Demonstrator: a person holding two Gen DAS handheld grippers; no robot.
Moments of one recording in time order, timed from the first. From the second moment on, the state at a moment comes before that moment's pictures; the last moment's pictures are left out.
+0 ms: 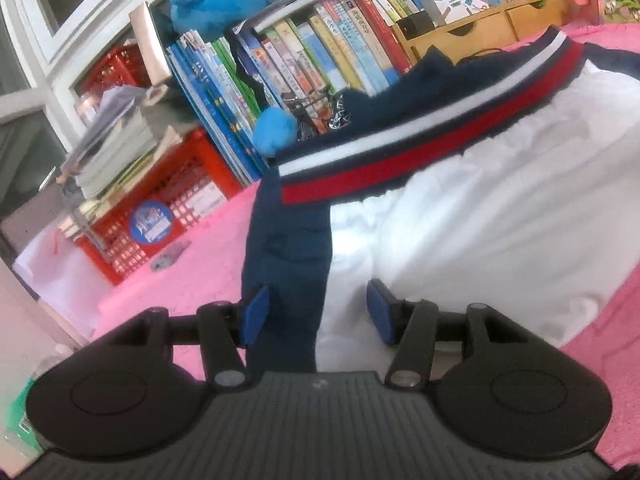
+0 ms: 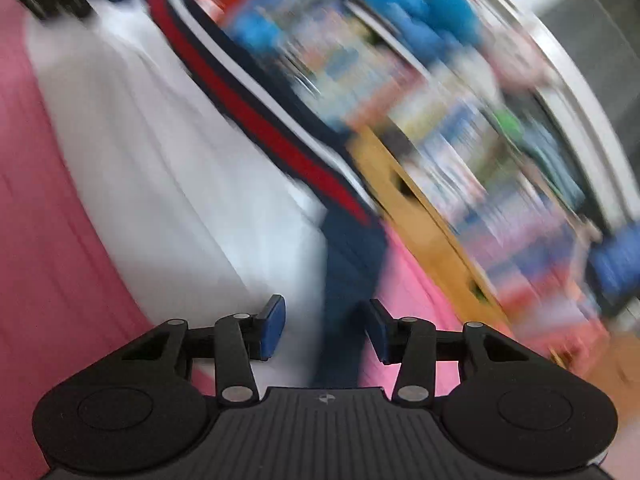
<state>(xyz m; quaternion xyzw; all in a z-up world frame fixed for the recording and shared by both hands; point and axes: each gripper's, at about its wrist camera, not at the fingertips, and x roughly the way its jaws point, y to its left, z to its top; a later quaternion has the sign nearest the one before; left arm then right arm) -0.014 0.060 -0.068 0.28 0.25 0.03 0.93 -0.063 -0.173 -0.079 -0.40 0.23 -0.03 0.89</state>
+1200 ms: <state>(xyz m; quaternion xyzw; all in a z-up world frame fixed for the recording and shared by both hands) 0.099 0.120 -0.053 0.02 0.32 -0.18 0.93 0.083 -0.242 -0.028 -0.04 0.32 0.13 0.94</state>
